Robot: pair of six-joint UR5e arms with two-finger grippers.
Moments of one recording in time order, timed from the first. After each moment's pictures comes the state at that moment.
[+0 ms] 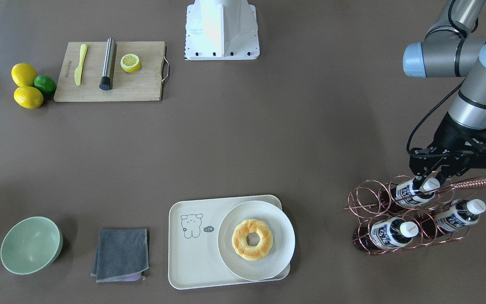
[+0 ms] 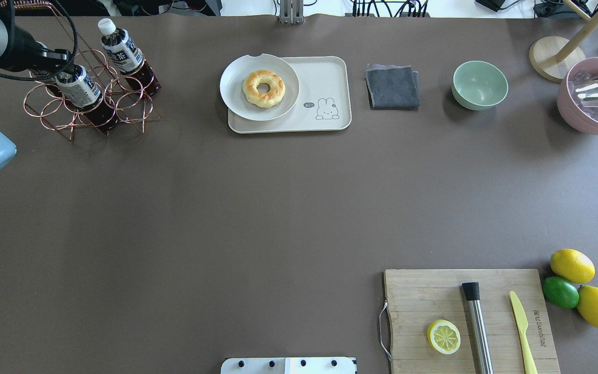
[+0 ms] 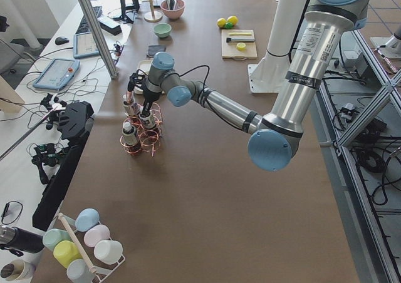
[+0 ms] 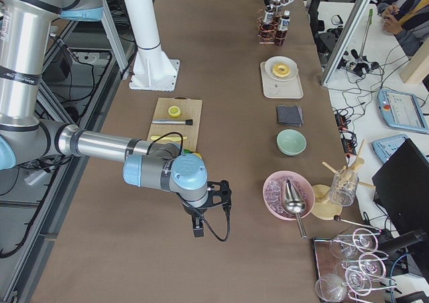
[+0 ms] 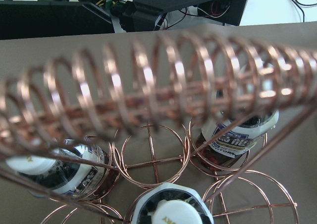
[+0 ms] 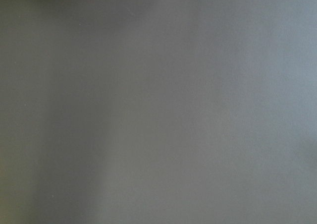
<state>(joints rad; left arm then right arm) -1.08 -1.90 -1.67 -1.98 -1.96 -0.79 1.70 -1.88 1.78 -1.53 2.31 -0.29</state>
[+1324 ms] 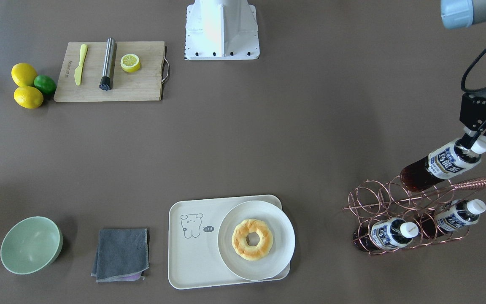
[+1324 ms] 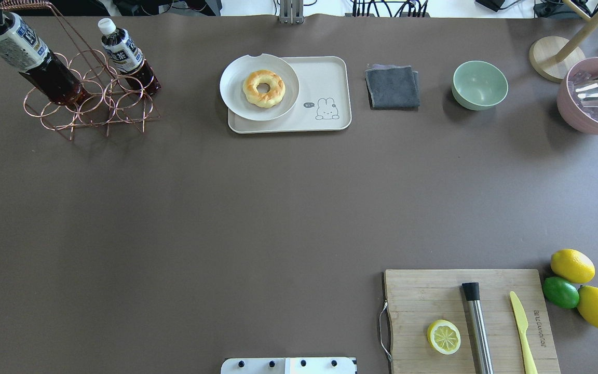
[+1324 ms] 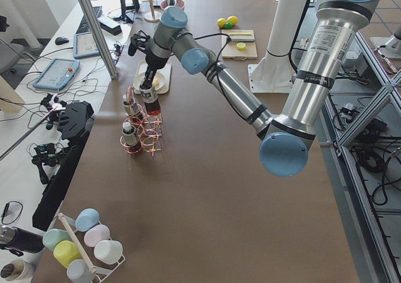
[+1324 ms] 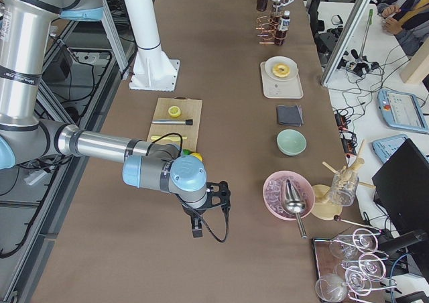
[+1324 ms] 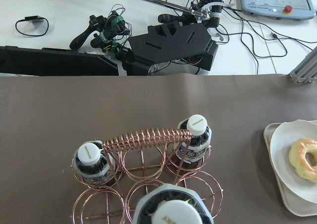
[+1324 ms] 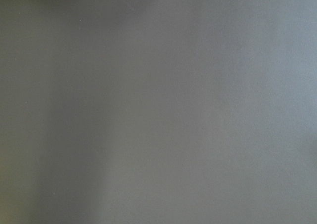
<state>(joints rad) -1.26 -1.89 -2.06 -1.64 -2.09 -0.75 1.70 -1.88 1.78 -1.53 2.31 -0.29</state>
